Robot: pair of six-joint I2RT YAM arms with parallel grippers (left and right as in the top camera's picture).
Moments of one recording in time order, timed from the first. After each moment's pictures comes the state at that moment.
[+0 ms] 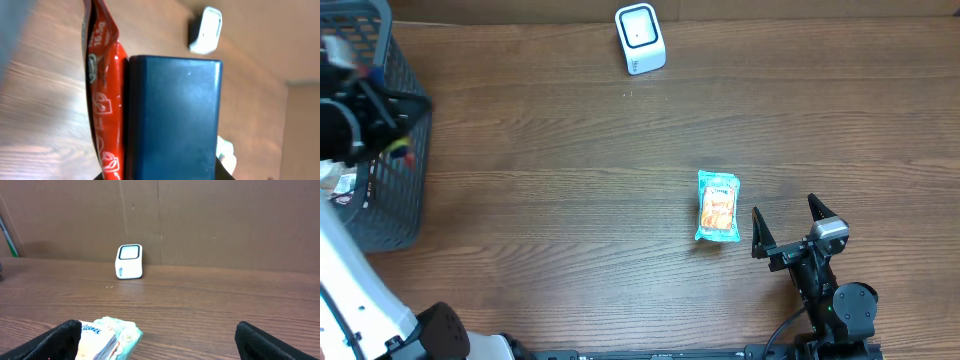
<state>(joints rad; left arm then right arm) 0.47 1.63 2.11 -1.60 0.60 -0.11 0.11 0.01 0.02 -0.02 -0.14 0.05</state>
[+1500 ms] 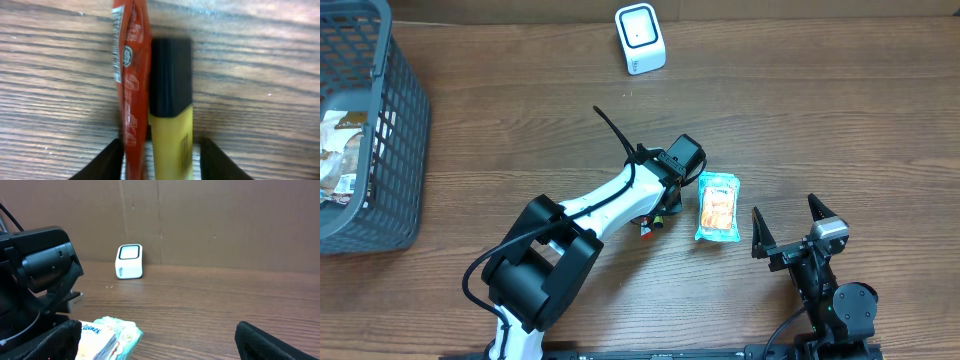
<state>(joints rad) -0.73 2.02 1.33 -0.74 -0.16 -0.82 0.11 0.01 0.02 -0.02 -0.14 0.05</state>
